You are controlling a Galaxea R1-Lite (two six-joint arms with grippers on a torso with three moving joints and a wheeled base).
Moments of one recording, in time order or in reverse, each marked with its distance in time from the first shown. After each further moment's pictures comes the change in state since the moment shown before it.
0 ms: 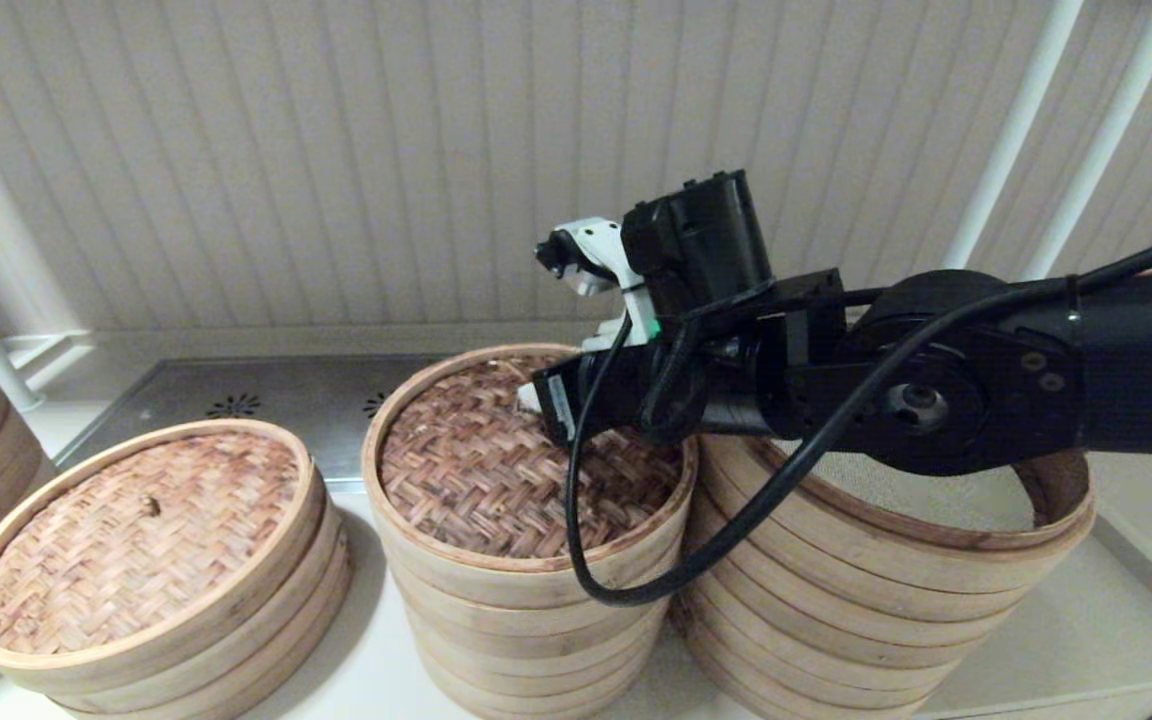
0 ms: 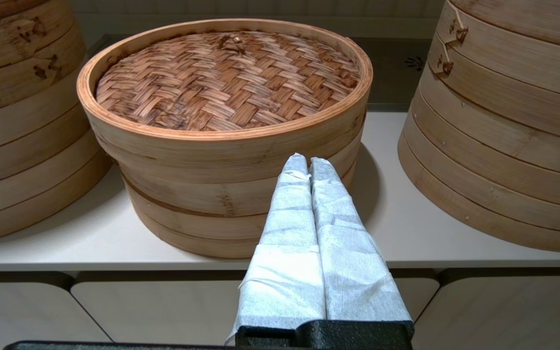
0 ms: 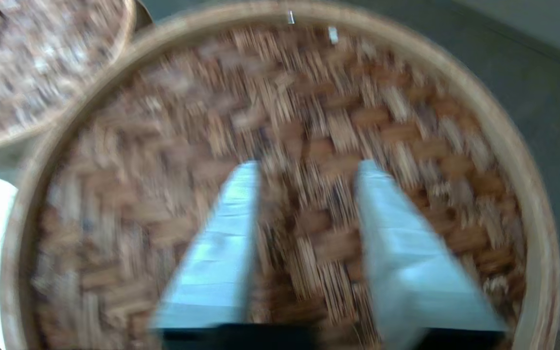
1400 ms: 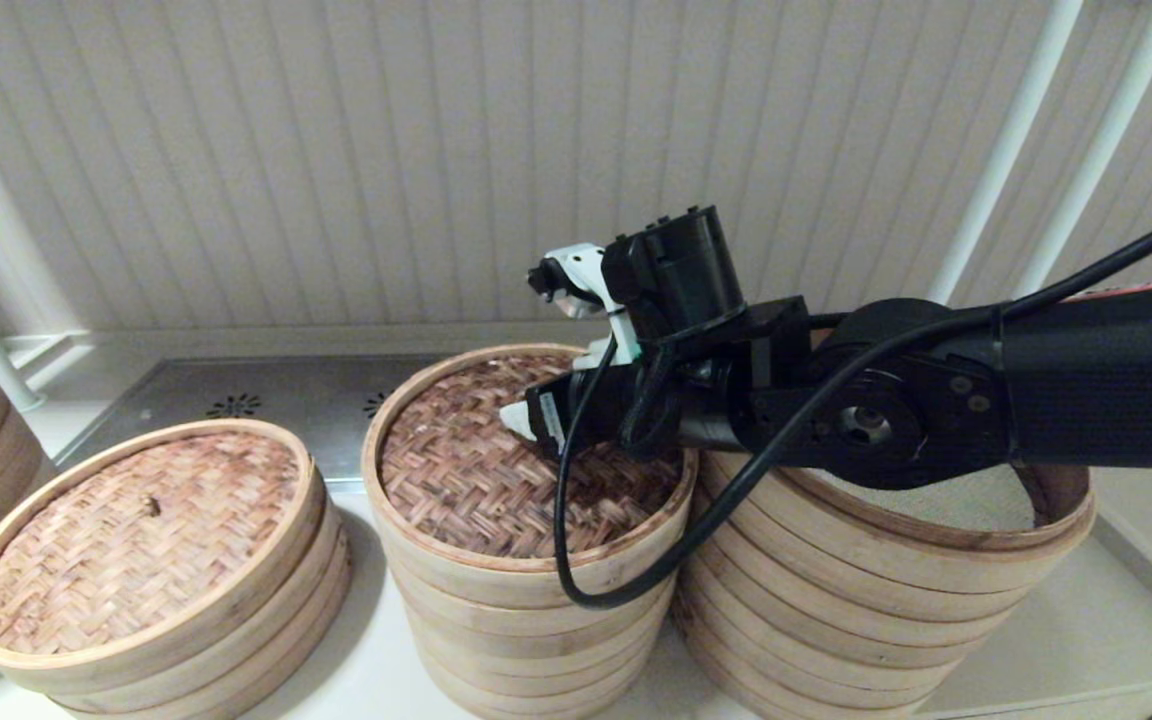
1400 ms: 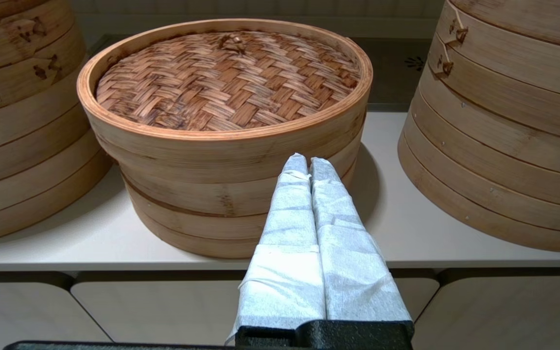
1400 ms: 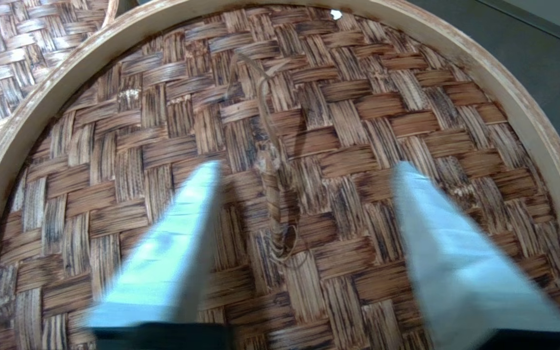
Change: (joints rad) left arm 0.000 0.000 0.000 0.000 0.001 0.000; right arm -0.003 0.041 0.009 -0.038 0.003 0.007
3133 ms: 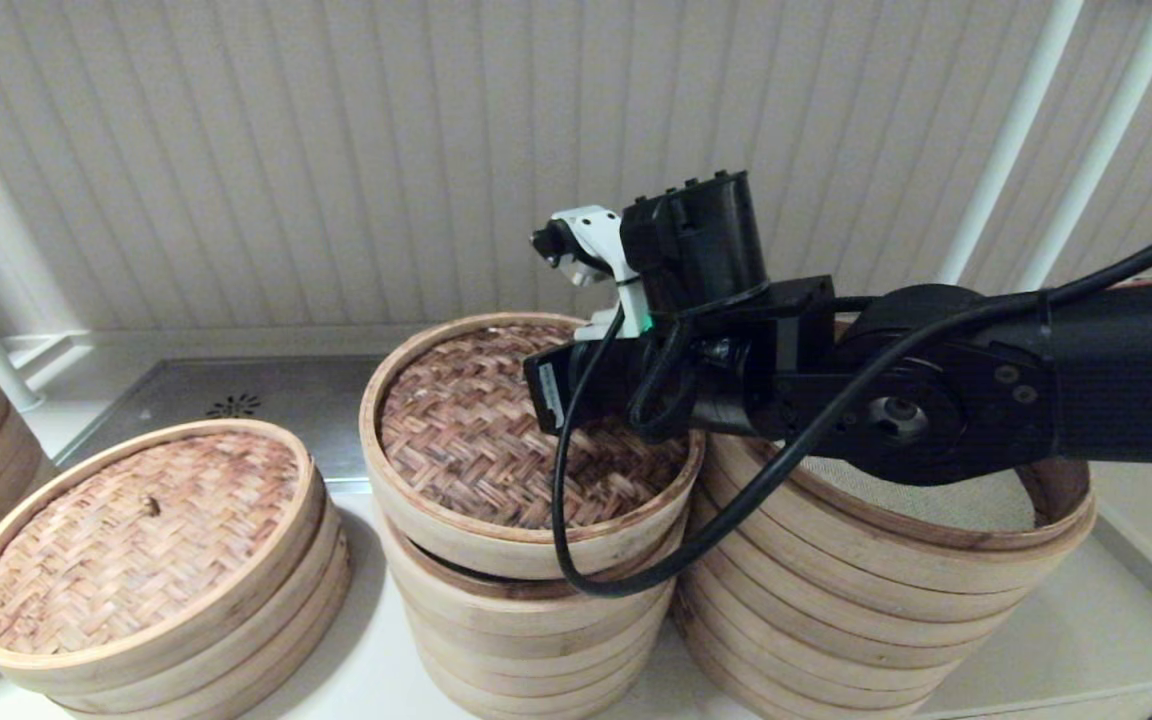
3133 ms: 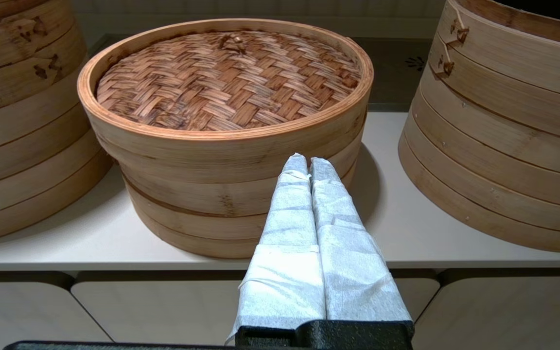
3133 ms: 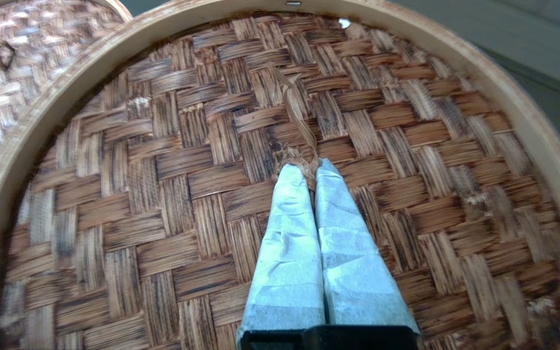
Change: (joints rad) left arm 0.000 0.000 0.000 0.000 0.000 0.000; right arm 0.010 -0.034 0.000 -0.066 -0.013 -0.013
